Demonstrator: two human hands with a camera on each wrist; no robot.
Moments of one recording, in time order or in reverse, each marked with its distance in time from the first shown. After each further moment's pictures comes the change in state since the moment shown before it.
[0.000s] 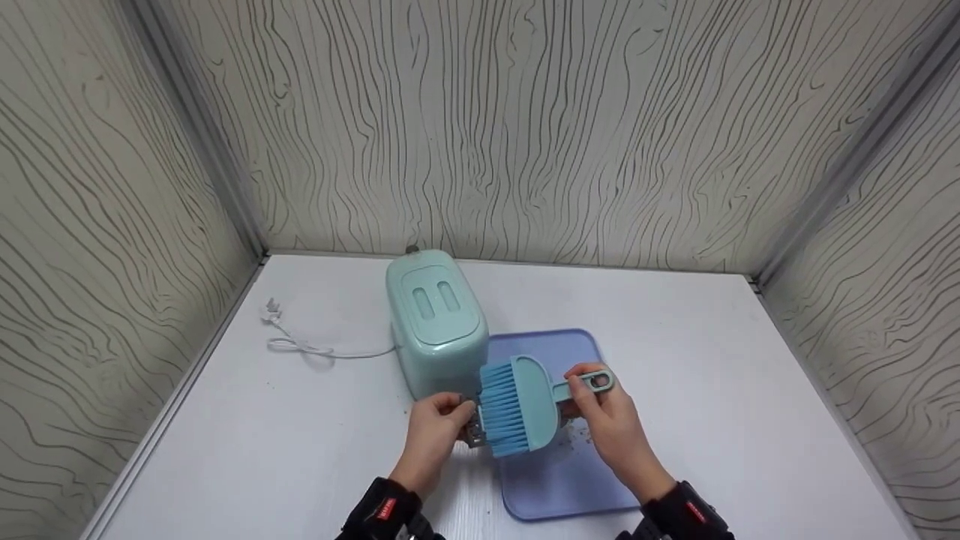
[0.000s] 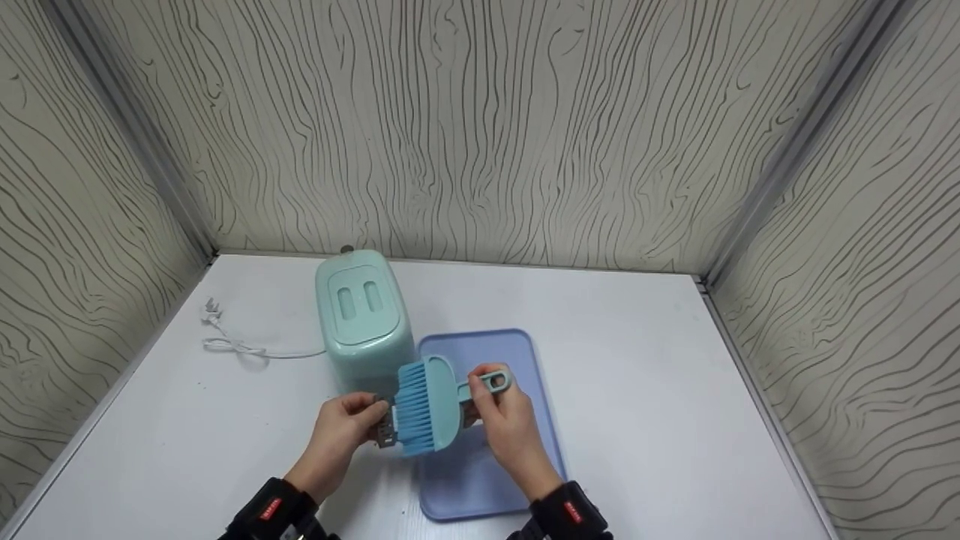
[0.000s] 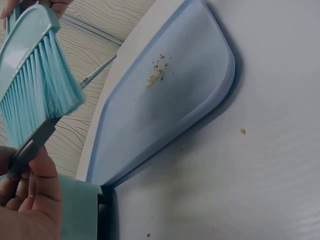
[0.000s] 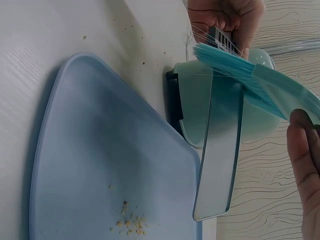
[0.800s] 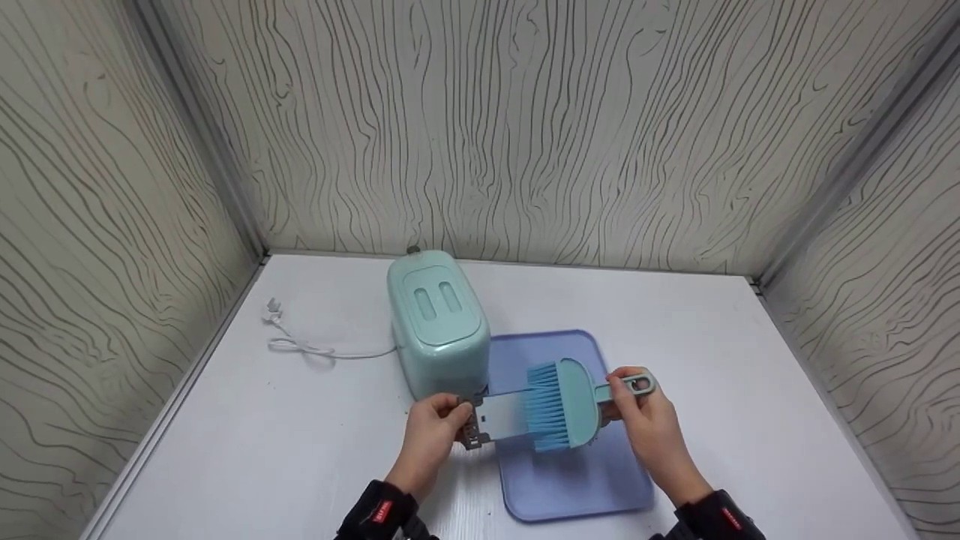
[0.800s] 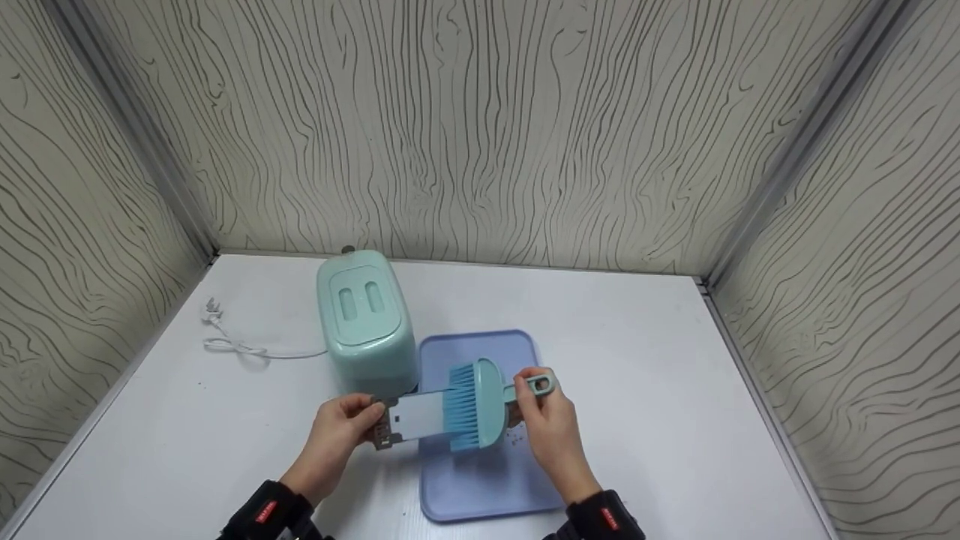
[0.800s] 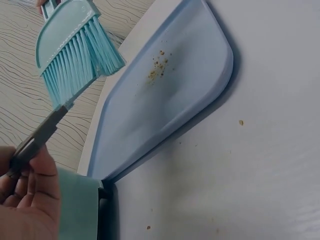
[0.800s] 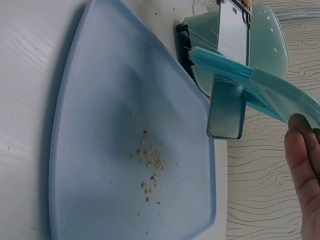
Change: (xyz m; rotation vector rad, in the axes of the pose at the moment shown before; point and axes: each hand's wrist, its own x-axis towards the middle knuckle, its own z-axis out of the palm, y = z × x) left_hand -0.002 0.001 -0.005 0.013 -0.019 0.026; right_hand 0.001 0.022 -0.042 -0.125 0.125 0.072
